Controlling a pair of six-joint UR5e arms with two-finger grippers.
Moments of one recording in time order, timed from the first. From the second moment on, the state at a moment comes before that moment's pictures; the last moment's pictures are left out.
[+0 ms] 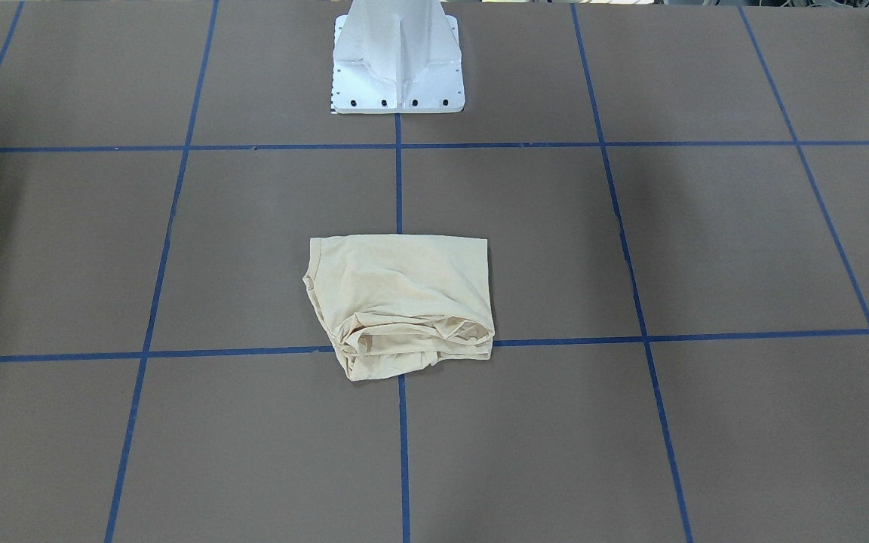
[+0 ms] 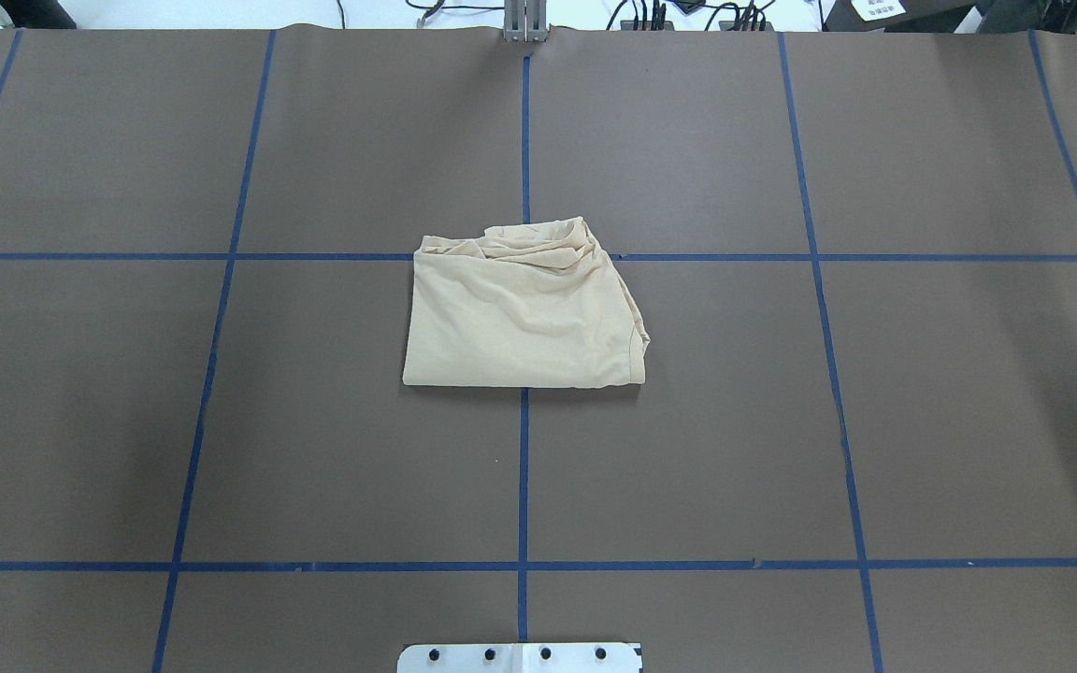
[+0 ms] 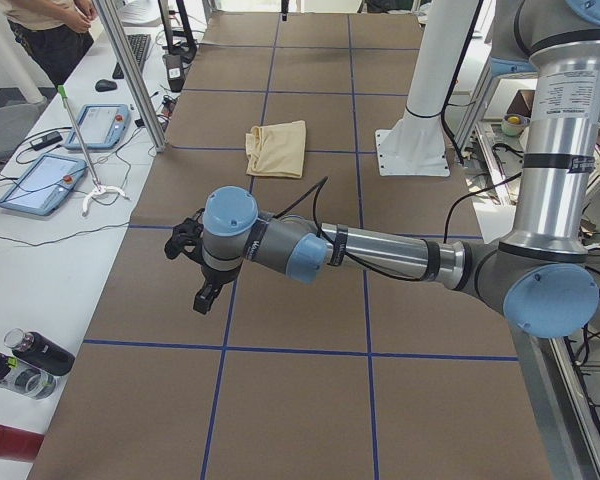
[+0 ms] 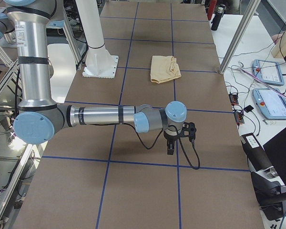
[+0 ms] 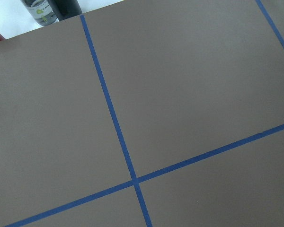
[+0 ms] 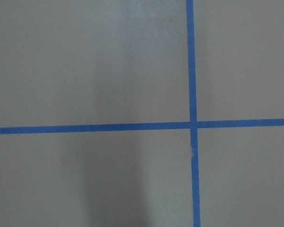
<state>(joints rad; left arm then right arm) -1.60 -1.63 -1.66 -1.82 -2.39 0.09 1.47 -1.54 1.60 -1.43 2.37 0.26</state>
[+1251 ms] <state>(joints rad) -1.59 -1.63 -1.65 -1.82 -2.36 0.08 1.52 -1.55 1.66 -1.62 2.36 0.11</state>
